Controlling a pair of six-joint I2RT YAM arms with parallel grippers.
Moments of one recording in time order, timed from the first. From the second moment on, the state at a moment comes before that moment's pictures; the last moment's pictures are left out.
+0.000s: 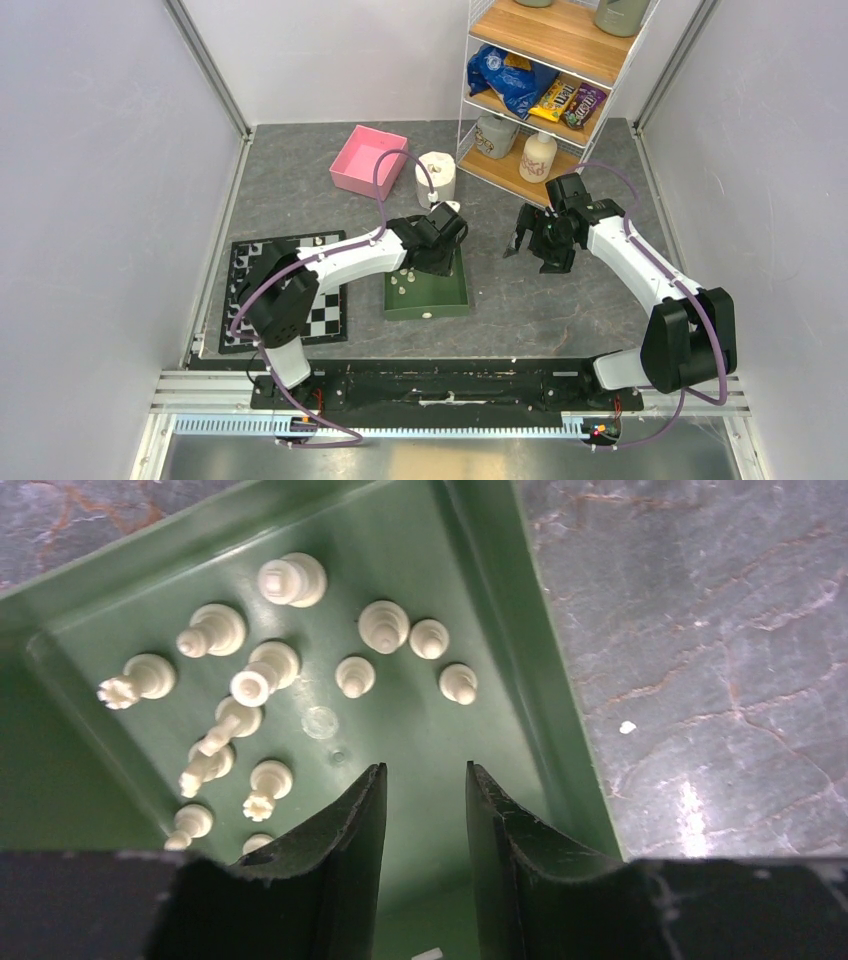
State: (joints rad) left arm -0.88 1.76 1.22 -0.52 -0.18 -0.55; right arm 0.25 1.39 1.03 -0.79 -0.18 0.61
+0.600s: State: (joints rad) left arm -0.82 1.83 1.27 -0.53 -0.26 -0.54; right arm 0.25 1.39 1.03 -0.79 -0.18 0.61
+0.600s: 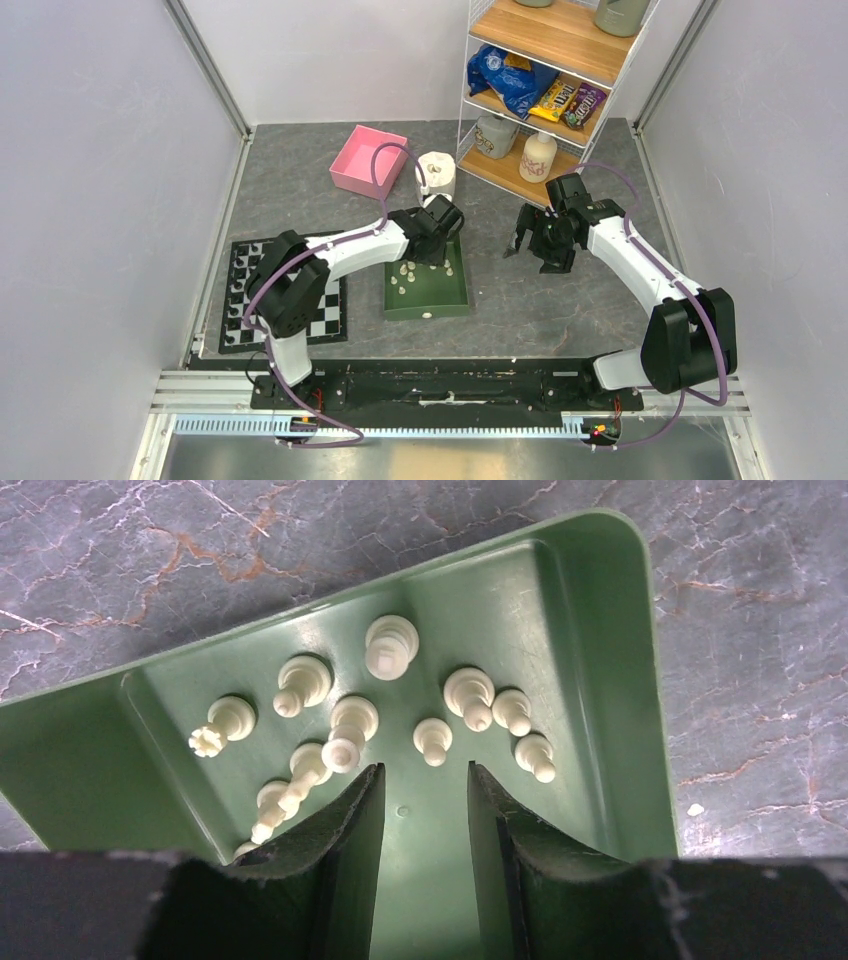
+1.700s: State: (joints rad) left arm -0.81 1.90 1.30 -0.52 -0.23 -0.53; right arm 0.25 1.39 1.03 -0.79 -0.18 0.61
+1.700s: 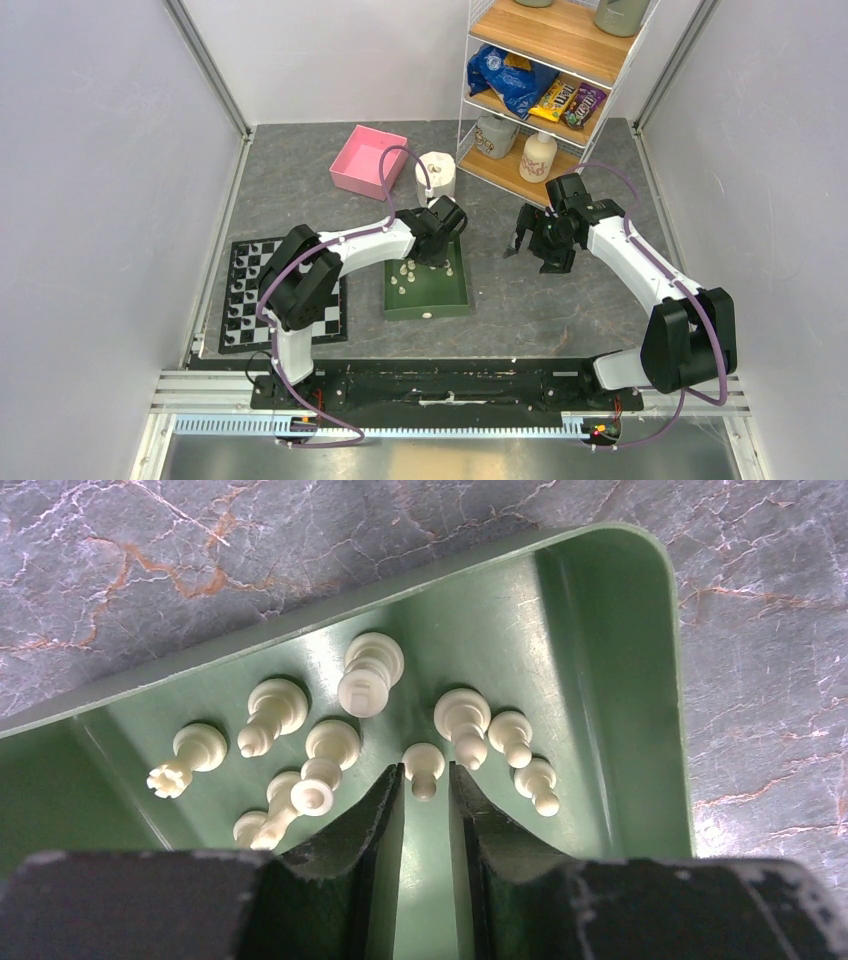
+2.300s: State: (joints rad) left arm -0.81 1.90 1.30 -0.52 -0.23 -0.53; right arm 0.25 1.40 1.03 -0.79 -0.18 0.60
